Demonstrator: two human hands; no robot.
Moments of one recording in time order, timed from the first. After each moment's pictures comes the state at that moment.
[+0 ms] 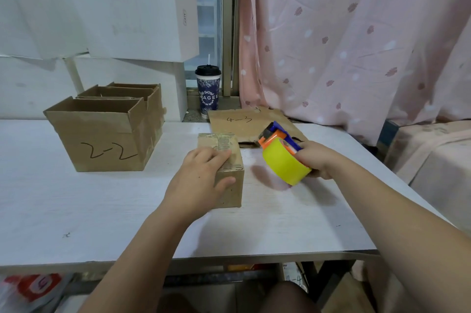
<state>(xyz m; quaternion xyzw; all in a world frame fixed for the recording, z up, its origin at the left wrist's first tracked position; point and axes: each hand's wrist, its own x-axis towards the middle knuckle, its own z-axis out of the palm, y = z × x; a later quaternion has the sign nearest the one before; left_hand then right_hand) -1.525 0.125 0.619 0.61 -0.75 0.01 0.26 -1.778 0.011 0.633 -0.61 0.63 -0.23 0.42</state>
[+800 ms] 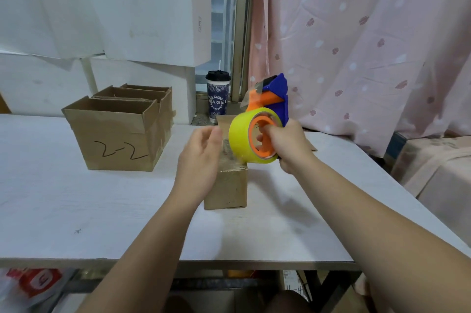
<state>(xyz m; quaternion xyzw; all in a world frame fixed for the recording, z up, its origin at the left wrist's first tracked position) -1.528 0.124 0.648 0.56 -0.54 -0.23 0.59 -1.680 0.044 0.676 -0.53 0.48 -0.54 0.45</state>
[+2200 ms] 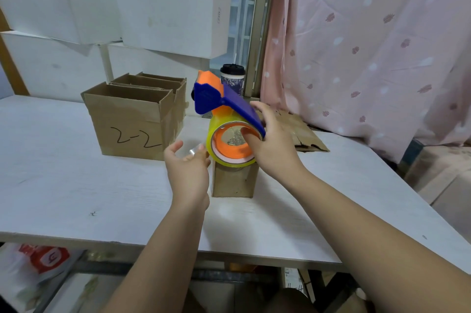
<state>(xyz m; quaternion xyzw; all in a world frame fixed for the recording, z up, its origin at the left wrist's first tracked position) -1.519 0.130 0.630 0.52 -0.18 -0.36 0.75 -1.645 0.073 0.662 -0.76 0.39 -0.46 0.22</state>
